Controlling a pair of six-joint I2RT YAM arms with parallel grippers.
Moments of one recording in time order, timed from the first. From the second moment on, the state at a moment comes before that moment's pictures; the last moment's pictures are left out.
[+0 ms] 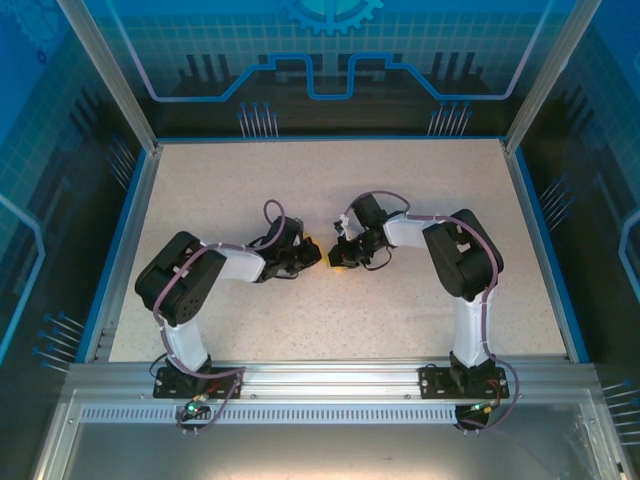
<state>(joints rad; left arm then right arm) -0.50 1.82 0.78 0.25 0.24 -0.92 0.49 2.04 1.18 -0.36 -0.69 0.40</state>
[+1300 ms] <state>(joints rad) -0.20 1.64 0.79 0.13 0.25 -0.76 0.49 2.04 1.17 -0.35 -0.70 0.40</state>
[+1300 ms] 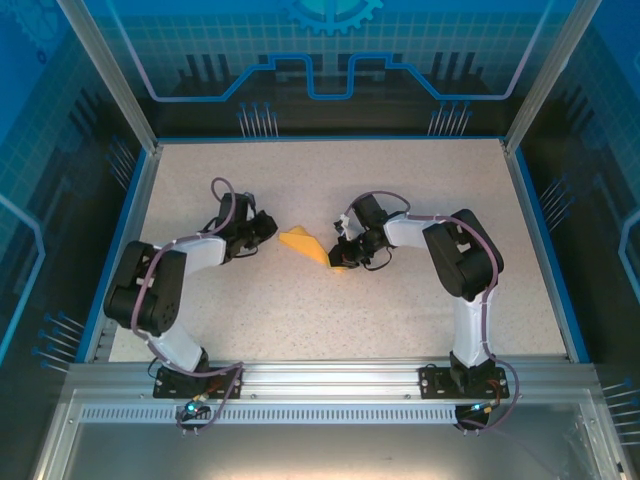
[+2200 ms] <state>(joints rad) -0.48 1.87 0.93 0.06 0.21 -0.86 0.49 2.04 1.16 -0.34 -0.71 0.40</state>
